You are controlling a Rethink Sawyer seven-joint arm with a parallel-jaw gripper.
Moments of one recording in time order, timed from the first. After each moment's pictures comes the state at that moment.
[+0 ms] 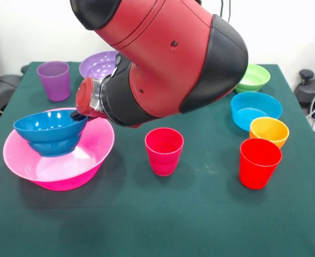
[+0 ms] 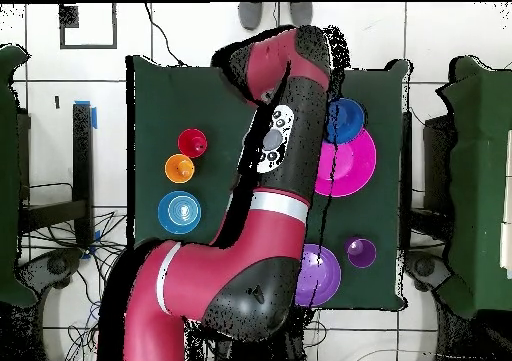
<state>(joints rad) -0.06 0.03 -0.48 0.41 -0.29 1.57 1.49</state>
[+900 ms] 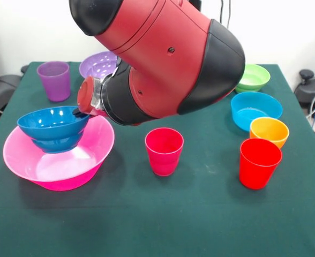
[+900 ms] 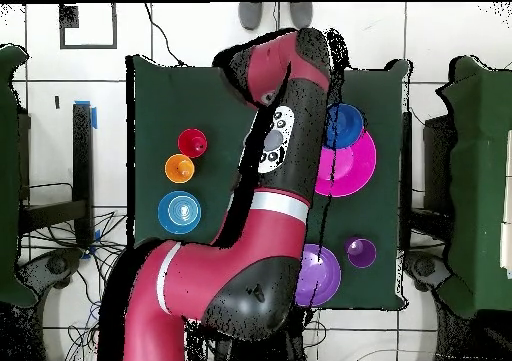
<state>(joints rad) -0.06 0.03 -0.47 0.42 -0.29 1.58 1.49</state>
